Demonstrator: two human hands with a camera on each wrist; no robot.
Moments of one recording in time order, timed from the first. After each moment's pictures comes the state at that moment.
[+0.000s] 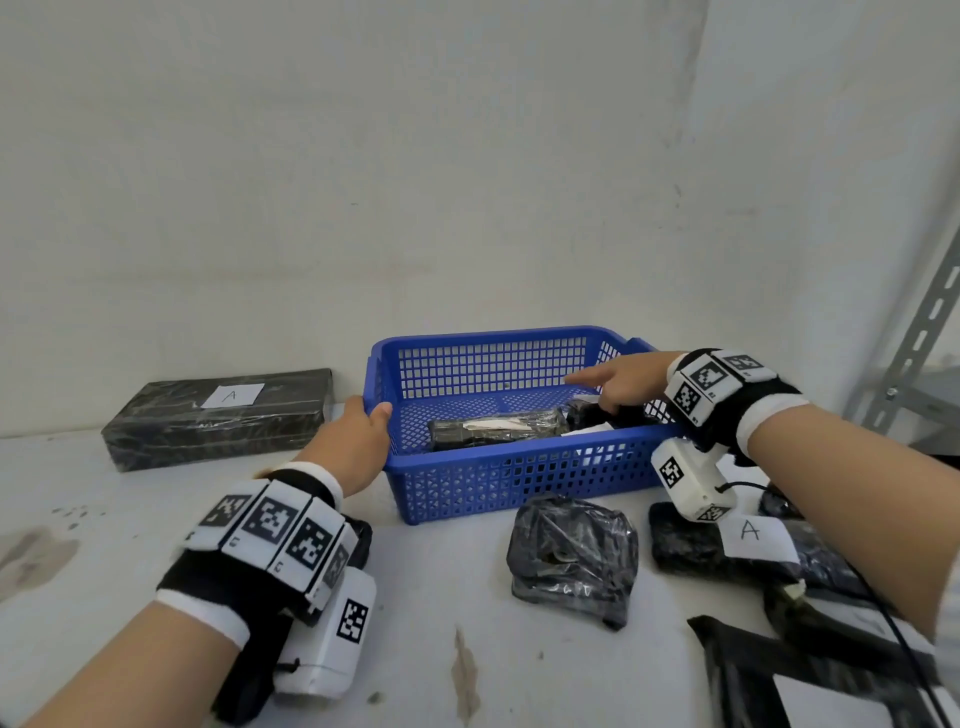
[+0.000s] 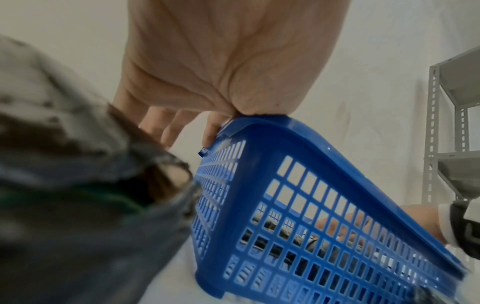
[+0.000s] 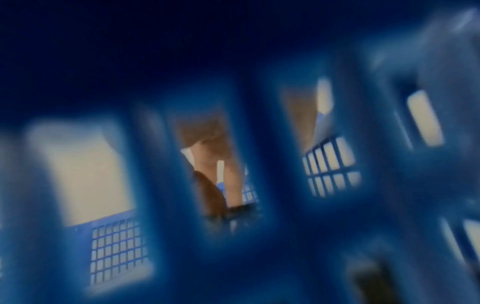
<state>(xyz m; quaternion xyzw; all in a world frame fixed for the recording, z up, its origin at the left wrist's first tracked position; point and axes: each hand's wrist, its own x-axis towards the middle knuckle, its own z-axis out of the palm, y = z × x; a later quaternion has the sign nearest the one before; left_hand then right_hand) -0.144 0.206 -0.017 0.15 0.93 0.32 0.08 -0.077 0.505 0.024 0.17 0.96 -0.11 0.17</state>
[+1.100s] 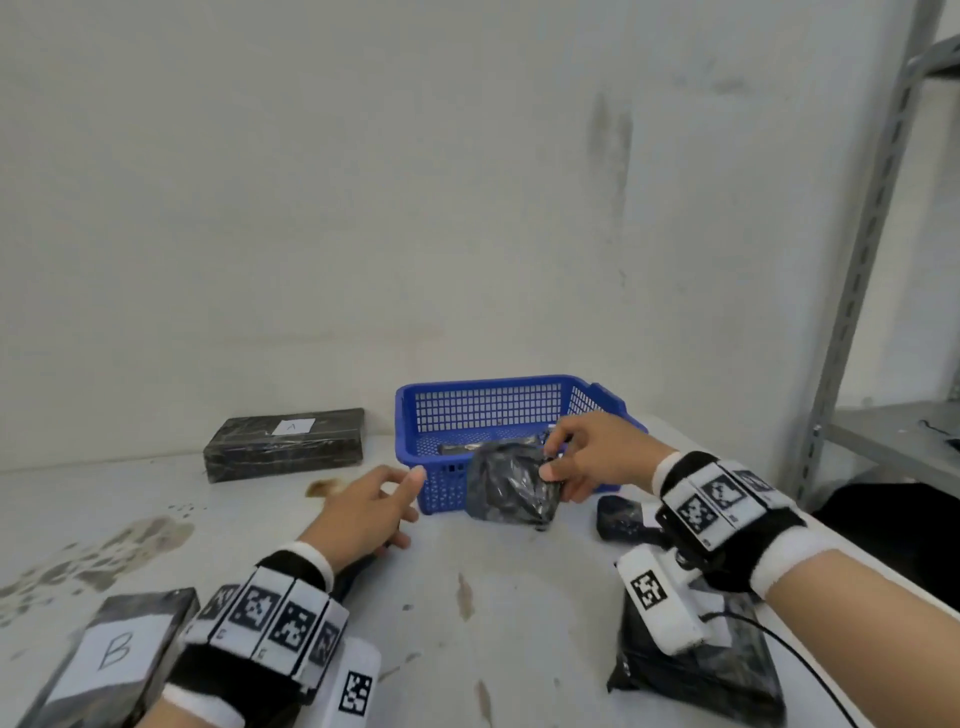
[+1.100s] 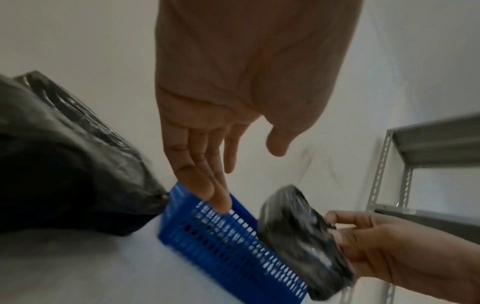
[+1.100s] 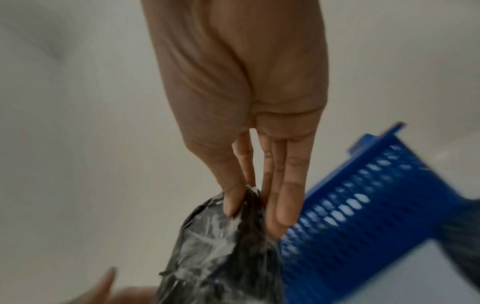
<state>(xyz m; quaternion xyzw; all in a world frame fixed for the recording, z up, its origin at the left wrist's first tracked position) -0.006 0.131 0.005 0.22 0.85 0.46 0.11 0.080 0.378 0.043 0.12 0.90 -0.40 -0.06</state>
